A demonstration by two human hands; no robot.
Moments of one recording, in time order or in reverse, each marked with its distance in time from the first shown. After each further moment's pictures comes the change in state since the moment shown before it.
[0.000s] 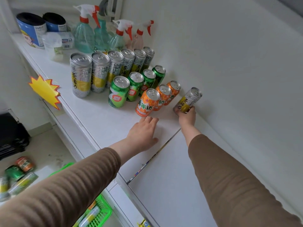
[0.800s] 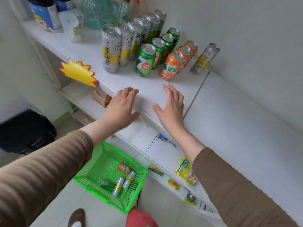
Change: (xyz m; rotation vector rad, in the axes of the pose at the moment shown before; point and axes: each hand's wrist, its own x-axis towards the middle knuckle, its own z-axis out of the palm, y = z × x) left_hand -0.137 -0.146 -0.078 0.053 0.075 0.081; right_hand -0.290 -0.055 0.065 -0.410 -0.053 -0.464
